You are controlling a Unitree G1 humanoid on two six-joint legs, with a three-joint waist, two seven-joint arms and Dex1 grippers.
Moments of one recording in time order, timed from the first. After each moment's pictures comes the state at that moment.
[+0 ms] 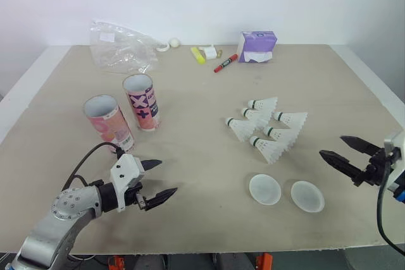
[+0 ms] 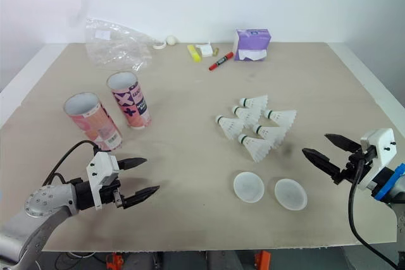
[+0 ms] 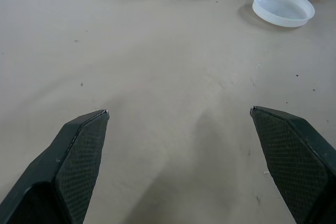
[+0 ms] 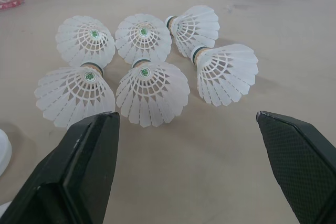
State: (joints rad) left arm 0.12 0.64 0.00 -0.52 -0.43 0.37 -0.80; right arm 0.03 -0.83 -0.55 0.08 0.54 0.27 1.05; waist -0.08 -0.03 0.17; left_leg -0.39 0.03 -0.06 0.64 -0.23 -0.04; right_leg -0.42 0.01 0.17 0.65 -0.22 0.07
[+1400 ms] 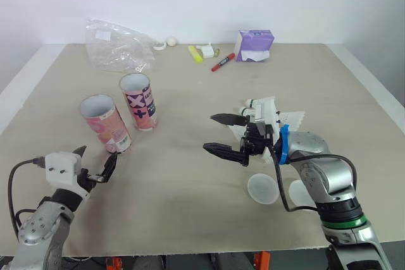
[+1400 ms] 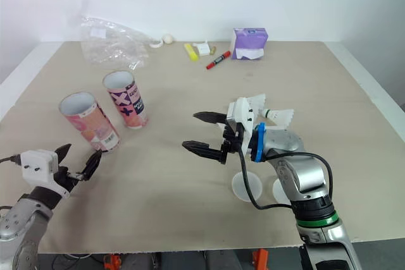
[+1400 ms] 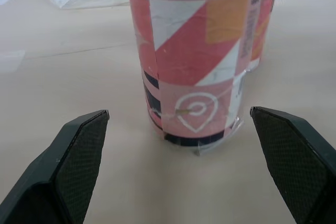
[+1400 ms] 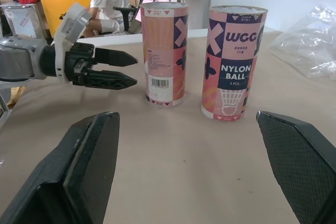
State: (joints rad) left arm 0.21 0.35 0.34 -0.38 -0.38 0.23 -0.38; right arm -0.45 -0.51 0.09 -0.19 0.52 0.37 1.03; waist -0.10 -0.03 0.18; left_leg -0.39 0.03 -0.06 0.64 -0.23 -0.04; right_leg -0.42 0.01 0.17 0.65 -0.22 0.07
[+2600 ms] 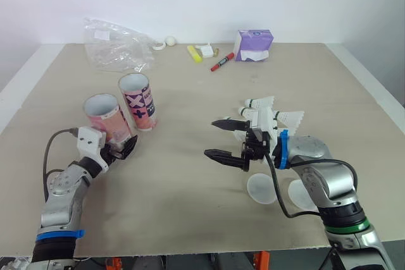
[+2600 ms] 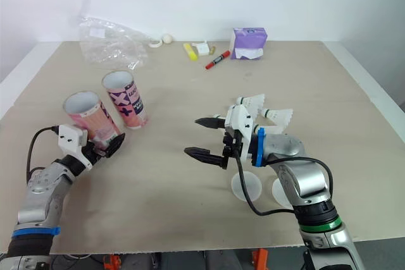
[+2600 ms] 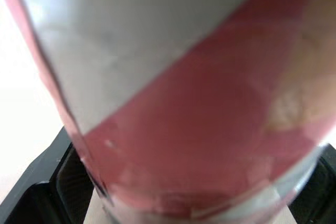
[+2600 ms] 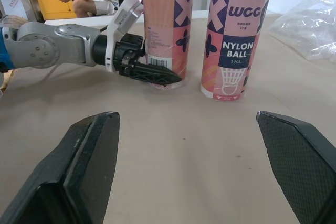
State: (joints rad) left arm -0.16 0.42 0.22 0.11 -0.32 0.06 -0.59; right arm -0.42 -0.54 0.10 -0.21 0.49 0.36 1.02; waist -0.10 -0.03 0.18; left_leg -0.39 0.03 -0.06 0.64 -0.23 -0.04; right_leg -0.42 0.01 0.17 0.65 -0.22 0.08
